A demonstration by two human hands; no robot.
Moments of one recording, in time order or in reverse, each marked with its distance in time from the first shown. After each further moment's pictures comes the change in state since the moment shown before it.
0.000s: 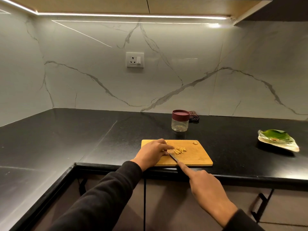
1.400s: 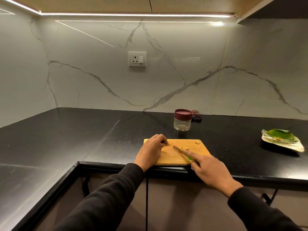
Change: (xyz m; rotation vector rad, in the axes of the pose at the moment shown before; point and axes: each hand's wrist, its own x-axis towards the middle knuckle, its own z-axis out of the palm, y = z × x) left_hand -0.004 -0.008 0.006 -0.158 0.232 -0.153; right_hand 0.045 0.035 -0.011 0.139 -0.025 -0.064
